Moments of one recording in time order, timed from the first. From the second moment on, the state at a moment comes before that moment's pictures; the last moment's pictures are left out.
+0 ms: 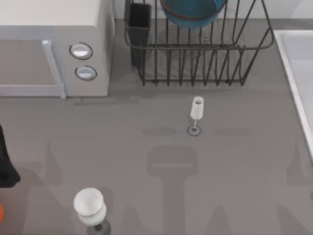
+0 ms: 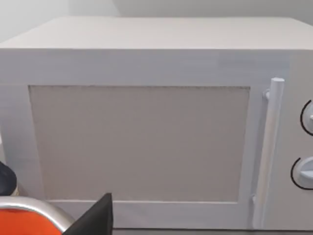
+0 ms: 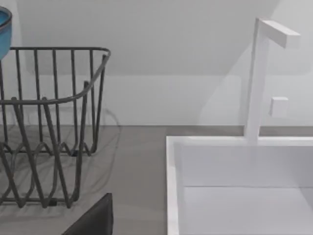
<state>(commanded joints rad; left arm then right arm) 0.00 0.00 0.00 0.00 0.00 0.00 0.00 0.02 0.00 0.01 0.00 0.00</state>
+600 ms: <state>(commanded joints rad) 0.00 0.00 0.00 0.00 0.00 0.00 0.00 0.07 0.05 -0.05 0.00 -0.06</state>
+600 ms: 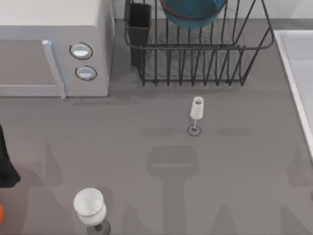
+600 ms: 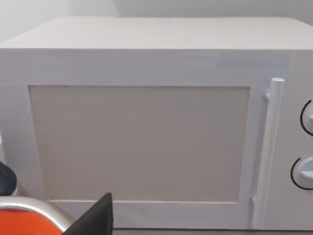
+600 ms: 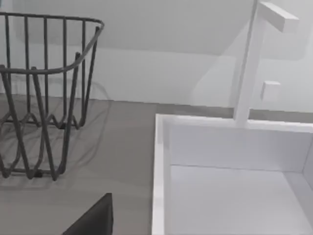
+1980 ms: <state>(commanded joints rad) 0.00 0.00 0.00 0.00 0.00 0.00 -0.14 1.41 0.89 -1.06 0.00 -1.37</state>
